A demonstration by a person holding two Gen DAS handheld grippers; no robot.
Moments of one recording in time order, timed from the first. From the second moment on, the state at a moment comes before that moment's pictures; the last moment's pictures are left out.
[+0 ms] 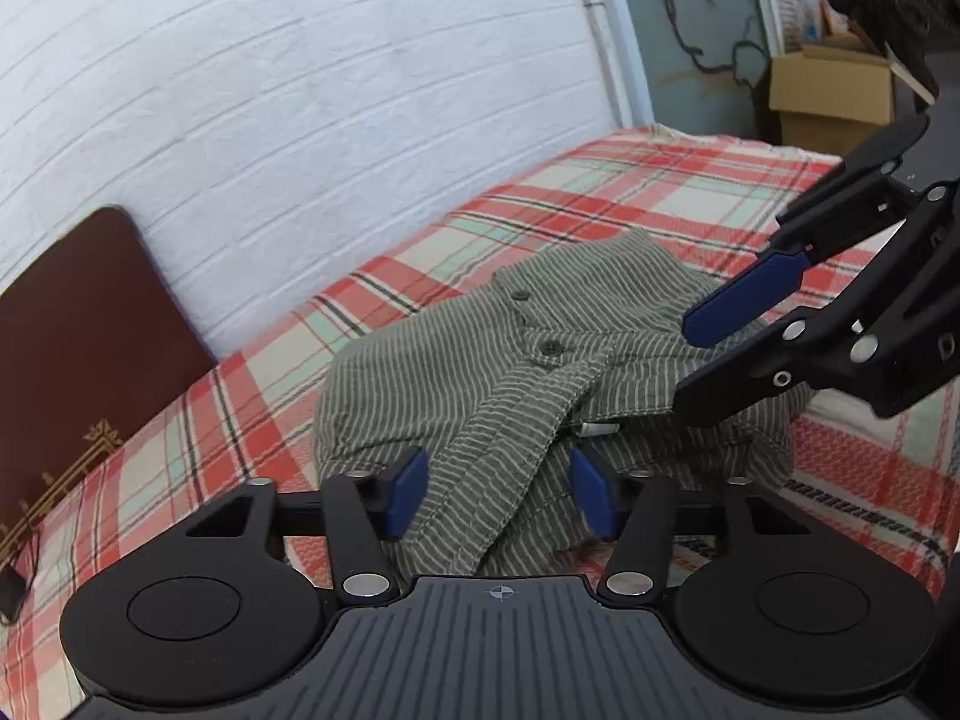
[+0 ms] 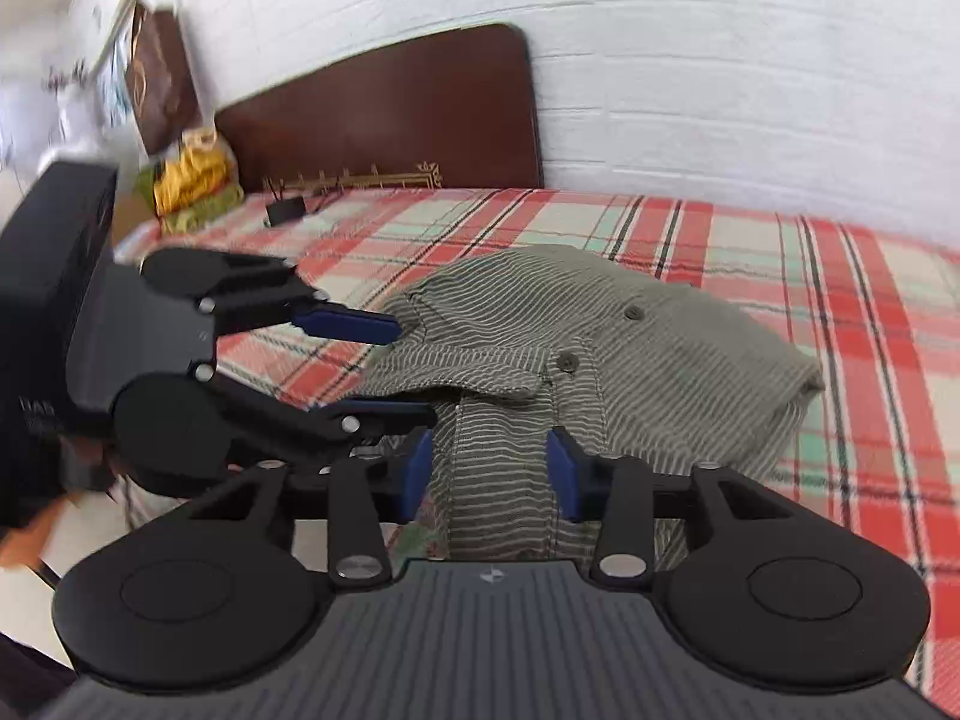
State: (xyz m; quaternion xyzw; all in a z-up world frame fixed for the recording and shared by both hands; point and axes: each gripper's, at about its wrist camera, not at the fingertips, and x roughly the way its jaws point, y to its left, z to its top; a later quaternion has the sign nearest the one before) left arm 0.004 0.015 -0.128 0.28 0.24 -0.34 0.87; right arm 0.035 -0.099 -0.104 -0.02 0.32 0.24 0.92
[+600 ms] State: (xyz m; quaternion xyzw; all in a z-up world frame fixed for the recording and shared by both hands) left arm 0.104 0.057 -0.131 0.03 0.35 -0.45 0.82; right arm 0.057 -0.173 -0.128 0.30 0.34 0.18 0.87
